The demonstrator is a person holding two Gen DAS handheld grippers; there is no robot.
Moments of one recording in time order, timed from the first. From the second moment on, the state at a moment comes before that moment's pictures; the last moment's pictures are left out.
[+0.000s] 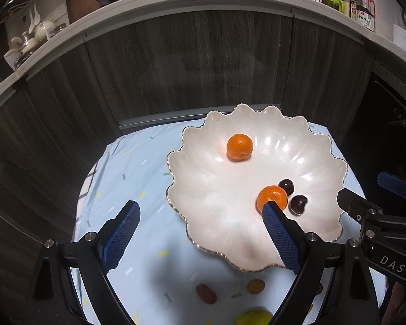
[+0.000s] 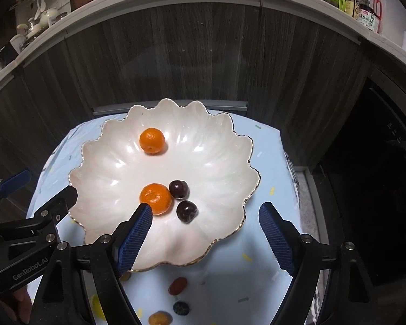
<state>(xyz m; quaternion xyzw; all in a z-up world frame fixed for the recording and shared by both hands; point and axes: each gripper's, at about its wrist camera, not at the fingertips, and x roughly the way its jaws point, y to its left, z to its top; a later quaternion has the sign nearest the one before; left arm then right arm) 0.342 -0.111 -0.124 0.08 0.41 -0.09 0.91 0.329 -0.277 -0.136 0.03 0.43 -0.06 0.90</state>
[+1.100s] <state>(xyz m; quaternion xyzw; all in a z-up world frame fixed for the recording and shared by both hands) 0.271 -0.104 -0.101 0.09 0.39 -0.09 0.91 0.264 -0.267 -0.122 0.03 0.41 -0.05 0.91</state>
